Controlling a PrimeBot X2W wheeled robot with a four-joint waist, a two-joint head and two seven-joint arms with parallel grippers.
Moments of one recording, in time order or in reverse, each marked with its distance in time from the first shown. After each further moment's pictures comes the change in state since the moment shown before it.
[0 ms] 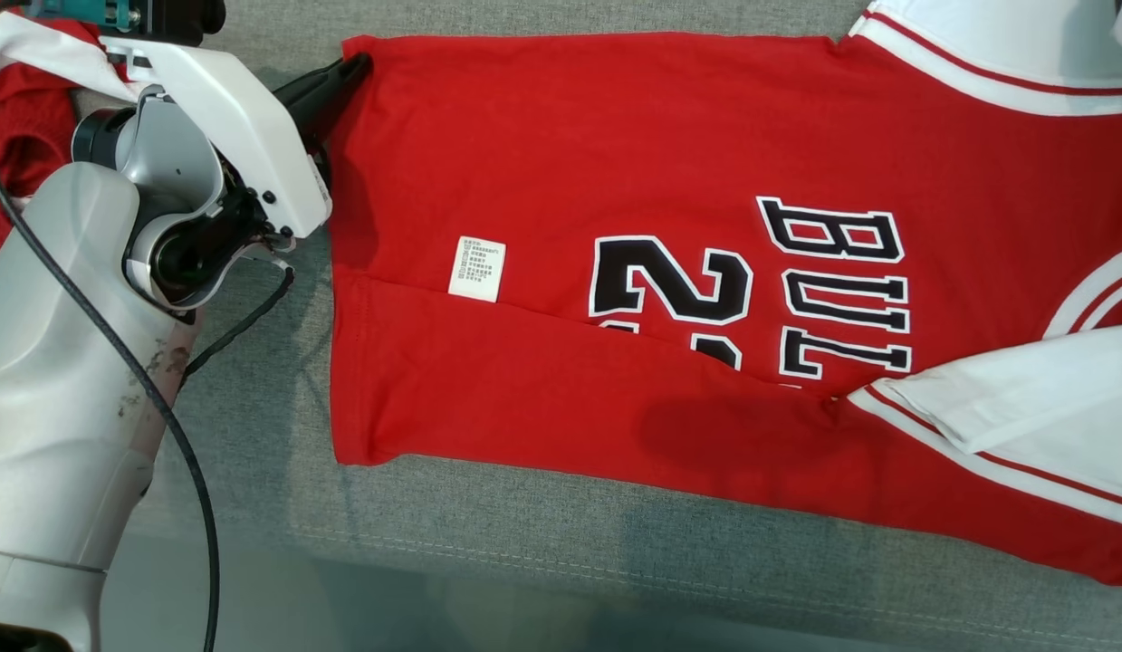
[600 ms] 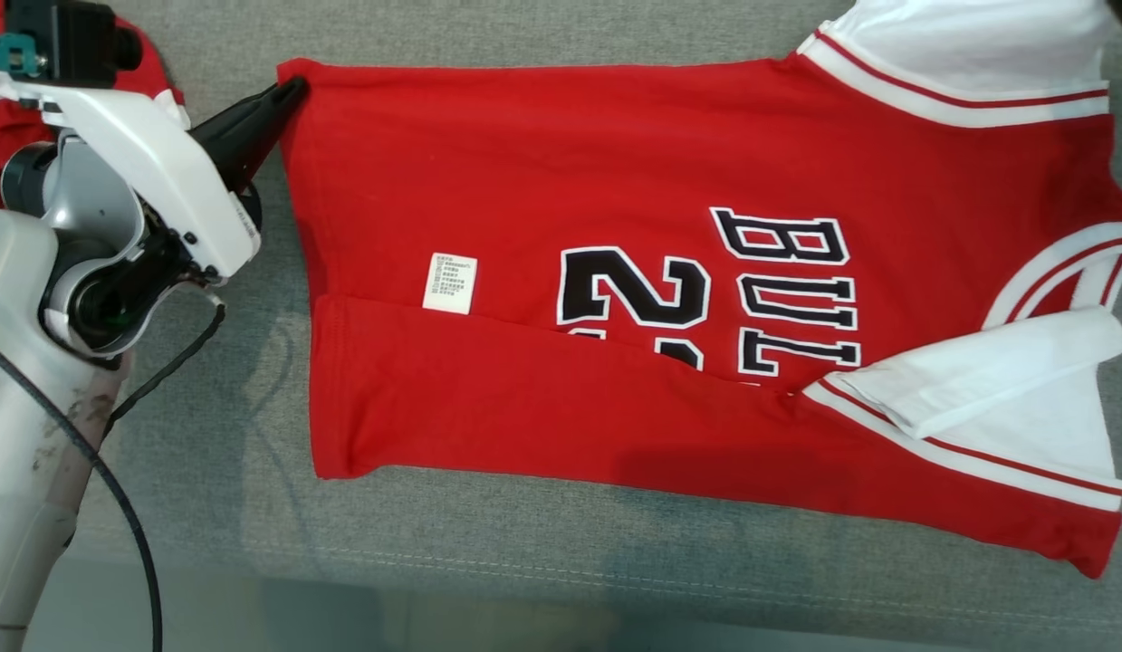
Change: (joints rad) left arm 0.094 0.131 0.003 -0.132 -0.081 0.000 -0.030; right arm 0.193 -0.312 0.098 -0.516 0.203 0.000 -0.225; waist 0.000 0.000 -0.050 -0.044
